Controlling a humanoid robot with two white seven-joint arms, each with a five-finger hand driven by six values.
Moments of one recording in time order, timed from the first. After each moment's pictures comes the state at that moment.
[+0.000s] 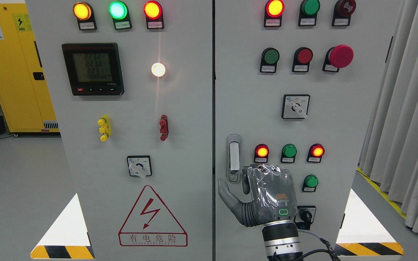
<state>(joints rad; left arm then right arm) -0.04 -0.11 -0.09 -0.04 0.15 -0.05 -0.03 -0.42 0.10 0.31 -1.78 1.37 0.20 -0.08</state>
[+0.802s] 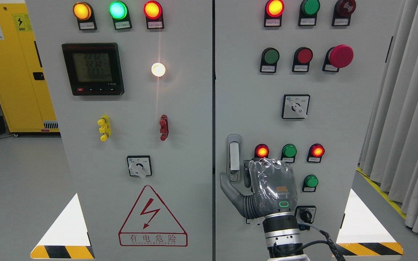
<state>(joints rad) -0.04 -0.11 -0.09 -0.04 0.15 -0.05 -0.03 -0.46 0.11 0.29 -1.74 1.36 0.20 -0.08</state>
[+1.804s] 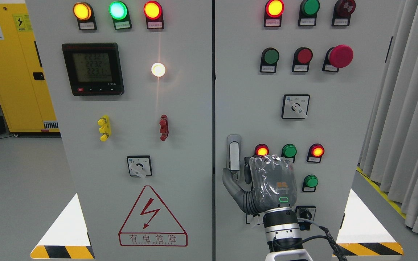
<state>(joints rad) -0.04 -0.11 -0.09 -0.04 0.15 -0.05 -0.03 -0.48 0.12 0.28 -1.72 1.36 0.20 -0.07</state>
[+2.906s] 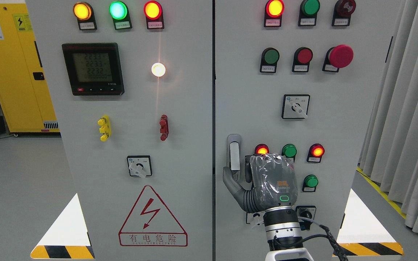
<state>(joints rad) -0.04 -0.11 -0.09 -0.04 0.15 -0.05 -0.03 -0.48 0.12 0.27 -1.72 1.36 0.21 -0.06</state>
